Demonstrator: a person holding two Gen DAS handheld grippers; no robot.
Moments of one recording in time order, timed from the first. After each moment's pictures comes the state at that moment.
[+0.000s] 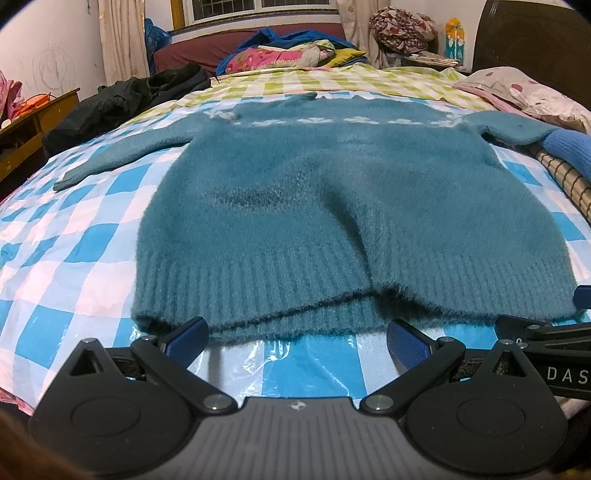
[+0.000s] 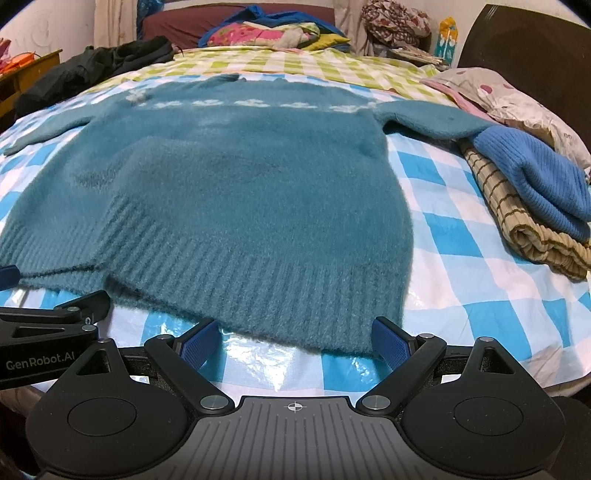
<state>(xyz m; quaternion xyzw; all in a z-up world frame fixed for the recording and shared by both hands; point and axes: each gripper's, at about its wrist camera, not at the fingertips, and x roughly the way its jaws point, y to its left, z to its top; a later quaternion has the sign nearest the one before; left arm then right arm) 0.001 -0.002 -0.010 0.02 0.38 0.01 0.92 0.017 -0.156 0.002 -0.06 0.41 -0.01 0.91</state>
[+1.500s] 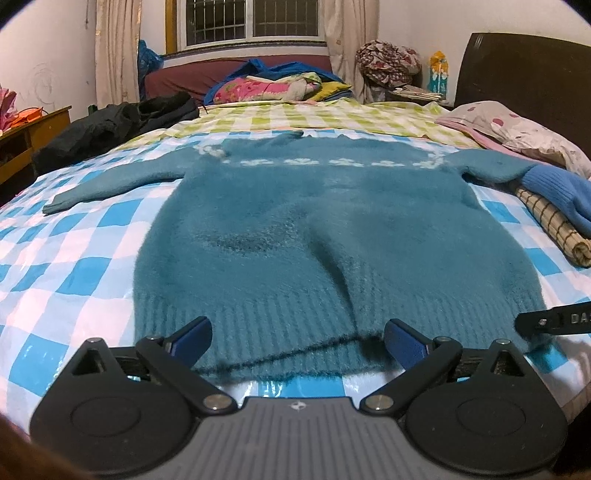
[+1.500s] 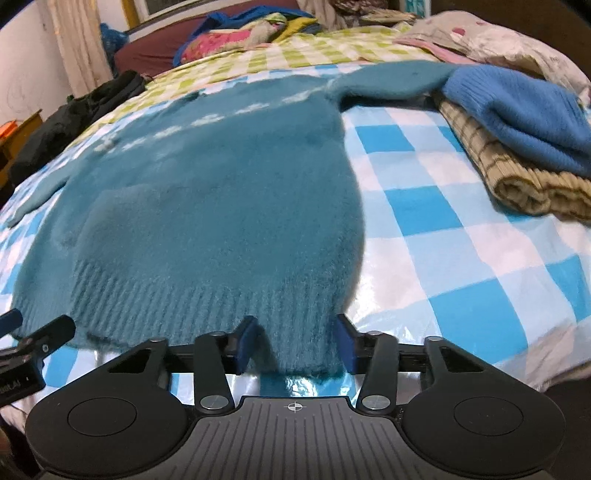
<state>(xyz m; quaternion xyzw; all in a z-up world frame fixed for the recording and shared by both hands) -0.004 0.006 0.008 0.00 0.33 -0.02 0.94 0.035 -0.225 0.010 0.07 0.43 0.02 0.90</state>
